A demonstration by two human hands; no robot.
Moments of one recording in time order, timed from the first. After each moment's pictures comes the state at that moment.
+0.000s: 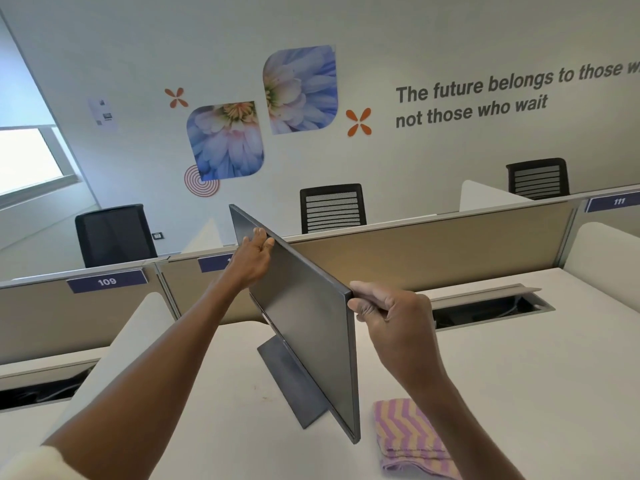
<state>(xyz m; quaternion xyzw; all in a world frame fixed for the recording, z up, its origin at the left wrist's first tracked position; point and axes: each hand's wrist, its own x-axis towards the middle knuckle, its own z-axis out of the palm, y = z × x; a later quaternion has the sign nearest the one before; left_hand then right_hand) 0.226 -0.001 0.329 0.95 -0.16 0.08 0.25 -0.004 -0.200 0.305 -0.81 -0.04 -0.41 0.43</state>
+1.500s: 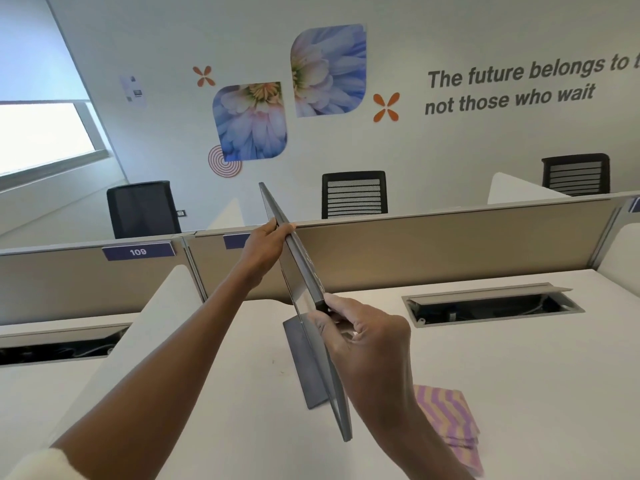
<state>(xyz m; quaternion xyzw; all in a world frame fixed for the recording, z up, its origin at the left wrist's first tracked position) 0.191 0.019 0.326 0.82 -0.09 0.06 0.57 -0.030 -0.117 0.299 -0.78 -0.08 -0.43 0.44</state>
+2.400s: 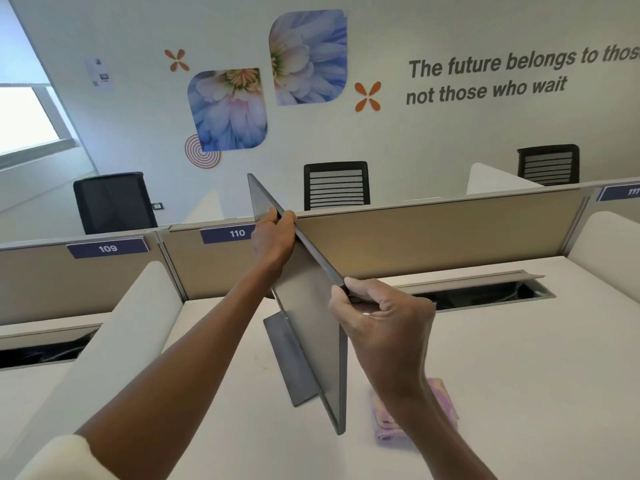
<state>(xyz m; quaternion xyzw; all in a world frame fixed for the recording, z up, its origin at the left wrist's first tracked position) 0.182 -0.050 0.326 0.80 0.00 0.16 0.58 -0.022 -0.151 0.303 -0.73 -0.03 -0.52 0.44</state>
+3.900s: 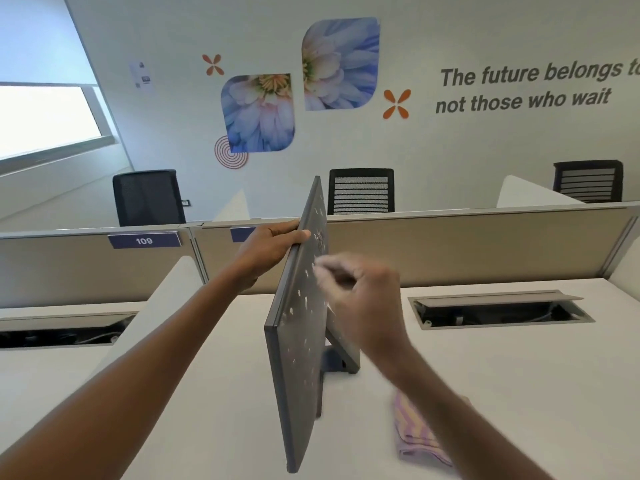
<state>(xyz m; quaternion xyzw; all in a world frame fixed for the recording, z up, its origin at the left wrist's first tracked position) 0.147 0.038 0.352 0.84 -0.16 0.00 0.52 0.016 -0.112 0.331 -0.77 -0.13 -0.37 0.51</state>
